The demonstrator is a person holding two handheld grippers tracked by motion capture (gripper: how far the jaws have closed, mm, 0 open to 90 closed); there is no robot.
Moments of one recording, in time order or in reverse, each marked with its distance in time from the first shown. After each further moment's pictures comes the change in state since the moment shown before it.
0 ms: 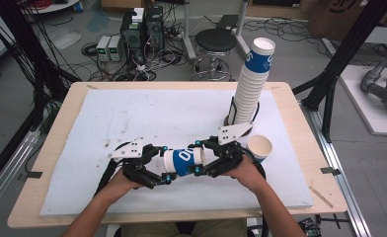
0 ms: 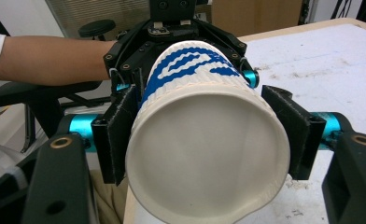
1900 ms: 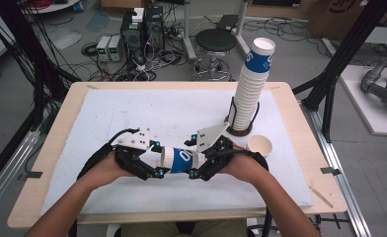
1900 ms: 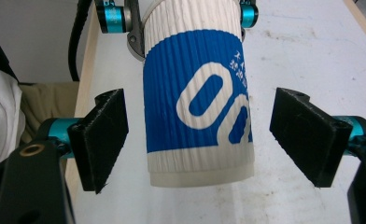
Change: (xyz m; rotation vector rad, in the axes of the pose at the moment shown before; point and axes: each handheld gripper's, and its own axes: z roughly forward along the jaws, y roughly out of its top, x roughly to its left) left arm -0.002 0.060 -0.007 0.479 0.083 0.120; right arm 0.019 0.045 0.021 0.402 -0.184 -0.301
